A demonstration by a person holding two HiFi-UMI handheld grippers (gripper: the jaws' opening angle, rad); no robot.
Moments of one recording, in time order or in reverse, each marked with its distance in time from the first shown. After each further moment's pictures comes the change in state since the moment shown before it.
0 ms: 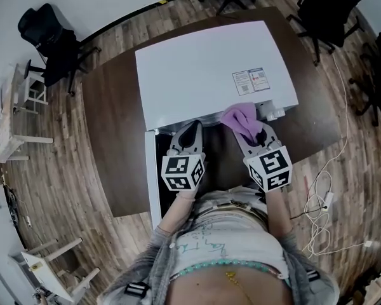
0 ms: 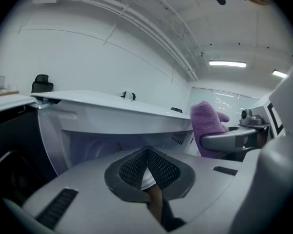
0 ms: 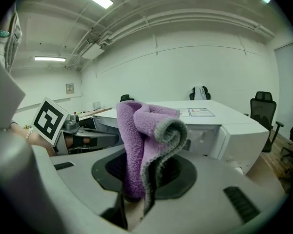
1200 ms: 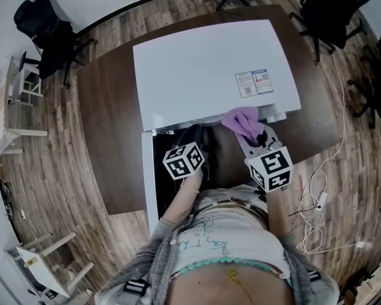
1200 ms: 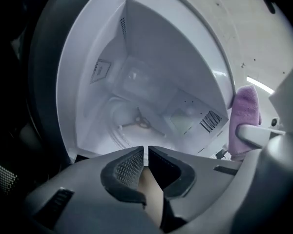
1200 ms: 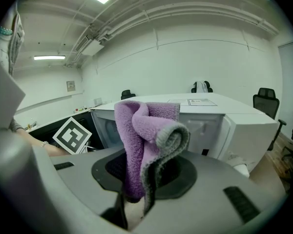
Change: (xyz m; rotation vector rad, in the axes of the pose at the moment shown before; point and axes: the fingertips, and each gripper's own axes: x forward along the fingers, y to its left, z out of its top) left arm 0.036 0.043 -0.095 -0.386 0.172 0.132; right arm 0.011 -0.008 -0.016 0.001 0.062 0.022
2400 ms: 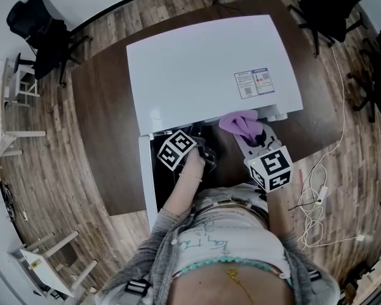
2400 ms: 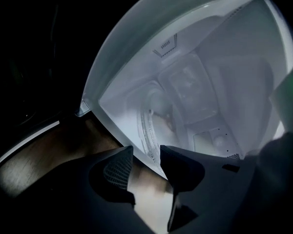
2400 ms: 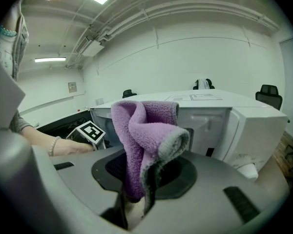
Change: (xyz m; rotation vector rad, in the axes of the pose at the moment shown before) left arm 0.032 0.031 -0.025 -0.630 0.057 0.094; right arm 0.009 -0.001 -0.003 0.010 0.005 0.031
